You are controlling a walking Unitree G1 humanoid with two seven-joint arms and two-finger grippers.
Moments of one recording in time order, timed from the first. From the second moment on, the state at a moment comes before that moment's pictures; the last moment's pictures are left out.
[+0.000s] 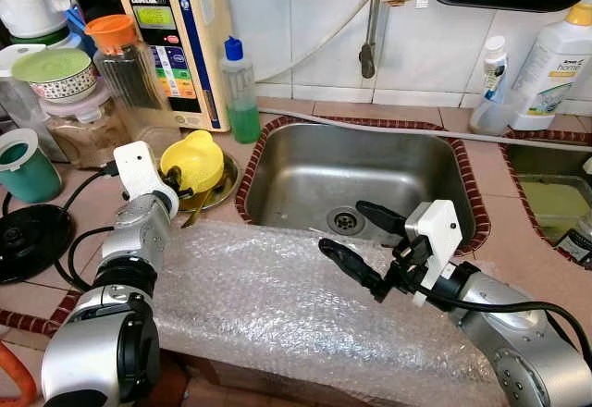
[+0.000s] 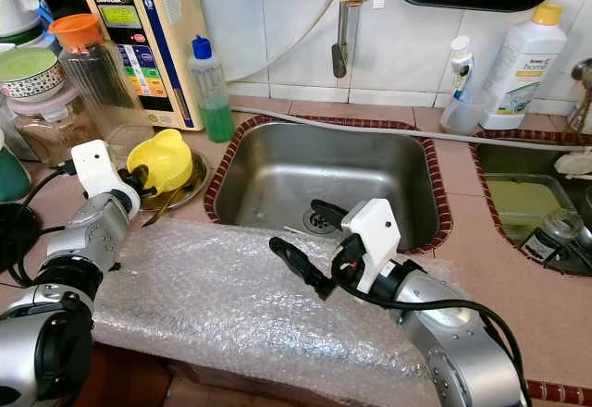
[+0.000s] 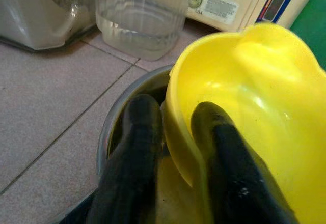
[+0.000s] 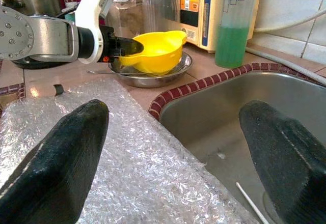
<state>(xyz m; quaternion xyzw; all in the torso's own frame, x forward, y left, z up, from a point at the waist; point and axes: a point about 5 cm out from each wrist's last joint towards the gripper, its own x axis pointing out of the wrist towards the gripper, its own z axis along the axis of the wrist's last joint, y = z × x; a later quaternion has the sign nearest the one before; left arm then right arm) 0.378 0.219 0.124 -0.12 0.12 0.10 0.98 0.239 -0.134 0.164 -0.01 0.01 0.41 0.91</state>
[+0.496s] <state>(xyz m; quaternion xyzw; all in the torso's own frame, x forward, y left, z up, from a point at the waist) 0.375 0.222 0.124 -0.11 0.09 0.11 0.98 0.242 -0.136 0.165 -0.01 0.01 0.41 0.91</state>
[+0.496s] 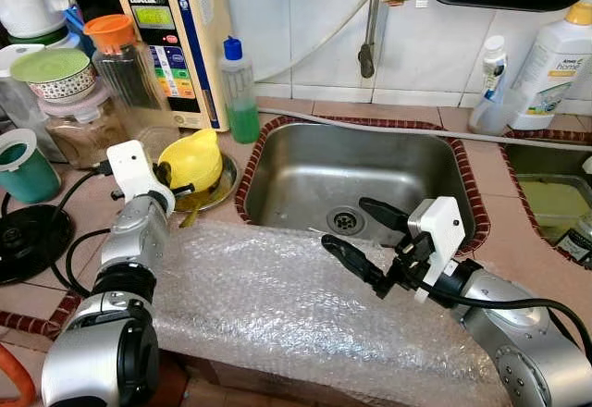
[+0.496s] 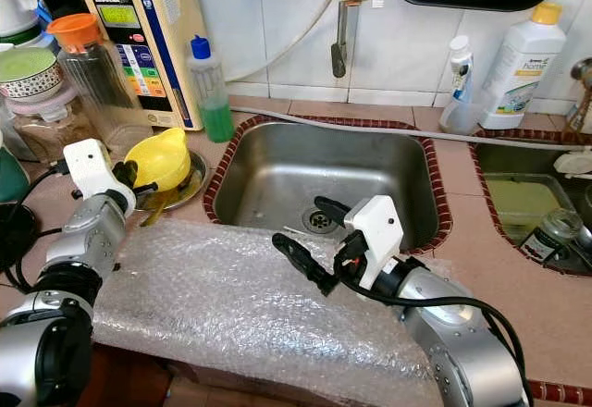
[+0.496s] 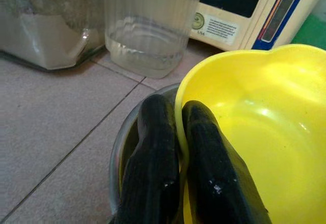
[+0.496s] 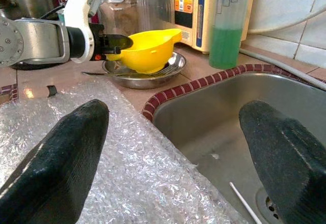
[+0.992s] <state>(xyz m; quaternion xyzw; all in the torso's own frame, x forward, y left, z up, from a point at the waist) 0.374 0.197 0.170 -0.03 -0.11 0.06 0.99 0.271 -0.149 0.175 0.01 -0.03 0.30 0.95</state>
